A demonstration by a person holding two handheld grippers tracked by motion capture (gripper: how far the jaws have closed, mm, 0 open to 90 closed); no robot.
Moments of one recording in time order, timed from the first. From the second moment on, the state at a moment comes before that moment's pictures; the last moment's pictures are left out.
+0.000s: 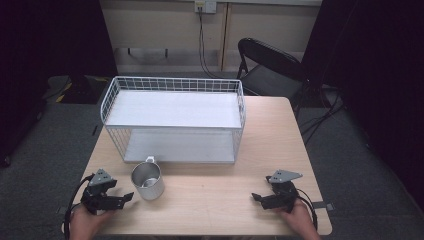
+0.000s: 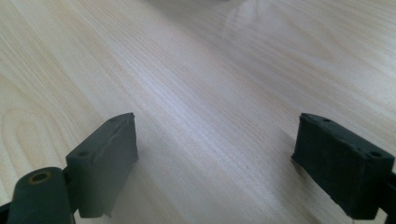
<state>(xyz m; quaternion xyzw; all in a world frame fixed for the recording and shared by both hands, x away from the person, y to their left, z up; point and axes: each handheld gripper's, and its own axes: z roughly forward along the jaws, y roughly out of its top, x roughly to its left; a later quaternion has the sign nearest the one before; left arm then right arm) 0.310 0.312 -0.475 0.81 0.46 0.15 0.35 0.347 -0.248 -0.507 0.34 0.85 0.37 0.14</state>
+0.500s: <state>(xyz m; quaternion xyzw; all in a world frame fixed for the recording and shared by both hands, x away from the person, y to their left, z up) 0.307 0.301 -0.450 0.80 0.44 0.14 0.37 0.347 -0.248 -0.507 0.34 0.85 0.37 0.14</state>
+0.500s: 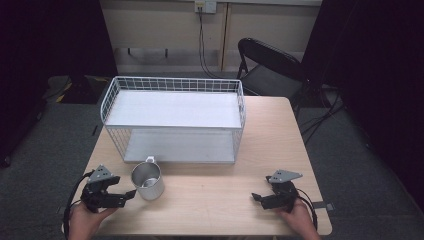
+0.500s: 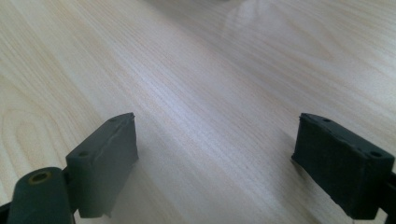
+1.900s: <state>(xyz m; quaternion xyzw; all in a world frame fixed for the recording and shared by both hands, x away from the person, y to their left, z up) 0.304 0.300 -0.392 0.78 0.44 0.15 0.42 0.353 -0.245 -0.507 0.34 0.85 0.37 0.14</state>
